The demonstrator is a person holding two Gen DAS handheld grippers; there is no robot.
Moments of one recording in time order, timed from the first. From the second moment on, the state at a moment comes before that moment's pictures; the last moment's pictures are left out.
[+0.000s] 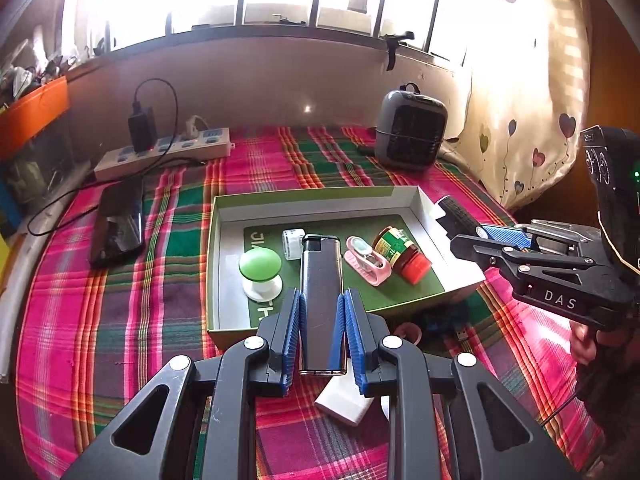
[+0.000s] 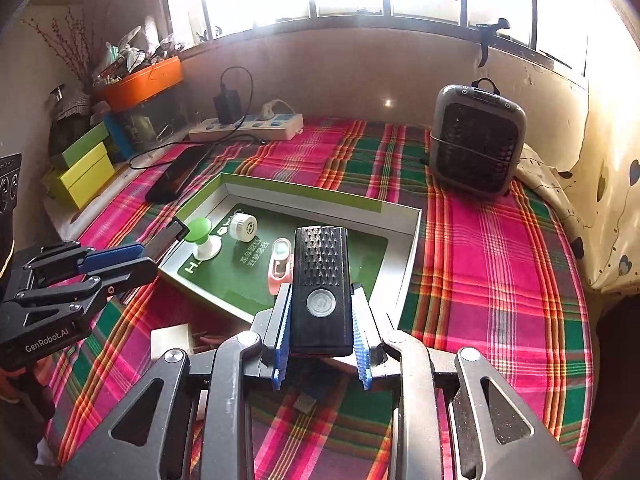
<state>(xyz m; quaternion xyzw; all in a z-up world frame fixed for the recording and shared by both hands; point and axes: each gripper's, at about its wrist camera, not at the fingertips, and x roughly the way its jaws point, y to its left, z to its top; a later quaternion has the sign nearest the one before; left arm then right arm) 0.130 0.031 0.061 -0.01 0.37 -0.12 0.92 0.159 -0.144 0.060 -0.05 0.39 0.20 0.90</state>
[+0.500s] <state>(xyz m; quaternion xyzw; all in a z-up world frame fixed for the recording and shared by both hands) 0.161 0.022 0.045 -0.02 0.39 -0.13 0.91 0.216 -0.144 0.041 -0.06 0.42 0.17 0.89</state>
